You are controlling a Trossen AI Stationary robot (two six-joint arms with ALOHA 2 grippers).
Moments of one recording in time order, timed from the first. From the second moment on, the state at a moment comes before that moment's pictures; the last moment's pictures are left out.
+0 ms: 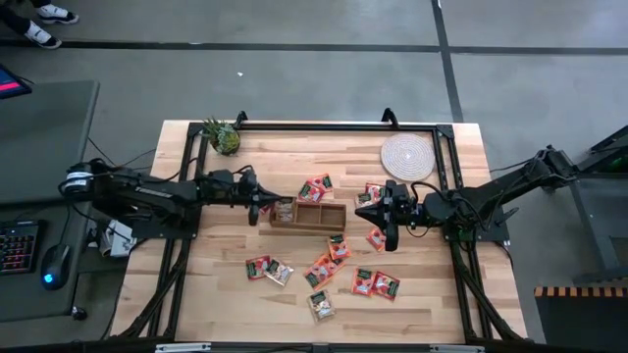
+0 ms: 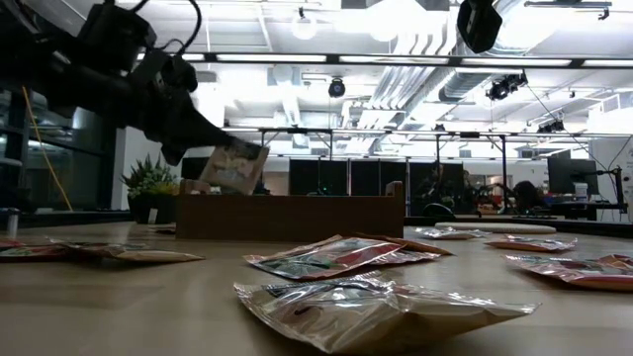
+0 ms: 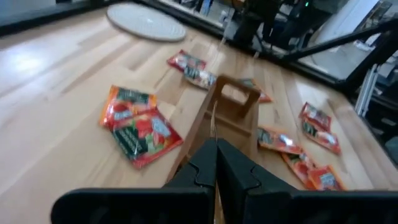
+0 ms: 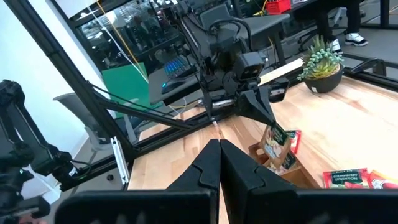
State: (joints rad) left arm 0.16 1.10 0.21 0.62 0.08 -0.32; right arm 0.34 1.04 0.64 0.30 0.42 0.49
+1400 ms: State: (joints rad) left arm 0.16 1.23 0.21 0.74 0.05 -0.32; right arm 0.34 1.04 0.64 0.26 0.41 0.49
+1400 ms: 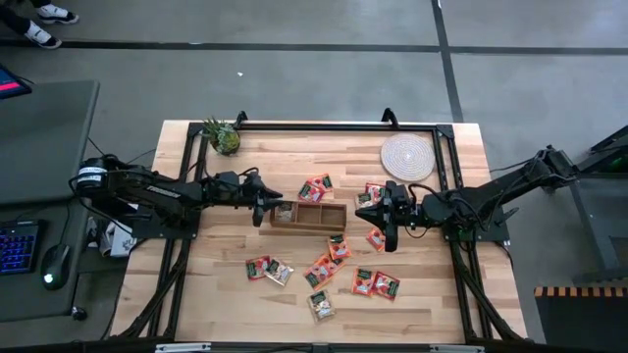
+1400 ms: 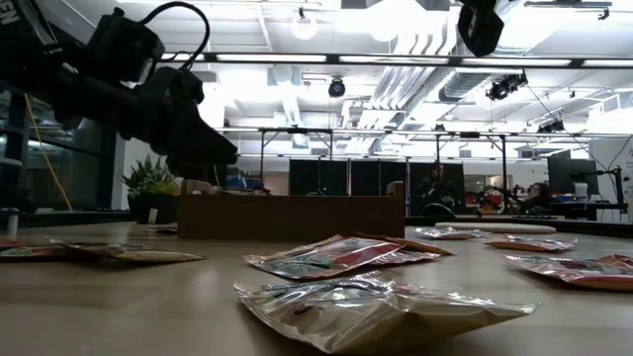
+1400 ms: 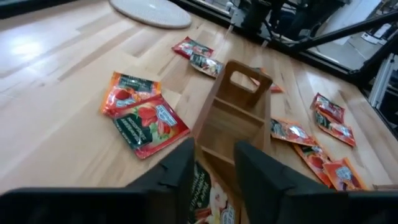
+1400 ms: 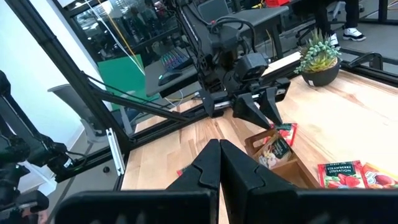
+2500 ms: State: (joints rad) left arm -0.20 0.82 0.28 0.27 -0.03 -0.76; right arm 0.32 1.72 1.15 0.02 0.13 0.47
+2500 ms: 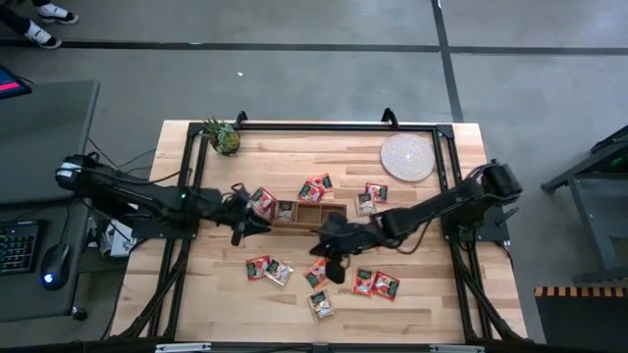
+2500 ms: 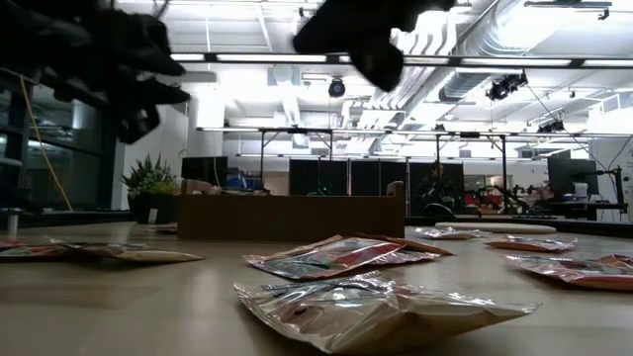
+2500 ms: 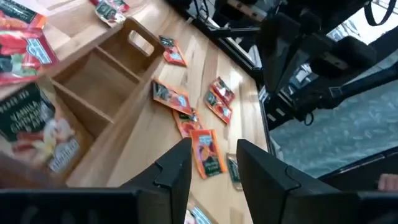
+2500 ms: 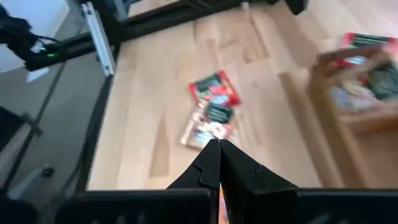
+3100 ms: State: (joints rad) left arm -0.89 0.90 0.28 0.11 -0.82 -1.33; right arm 0.30 2.03 1.40 0.02 0.00 0.39
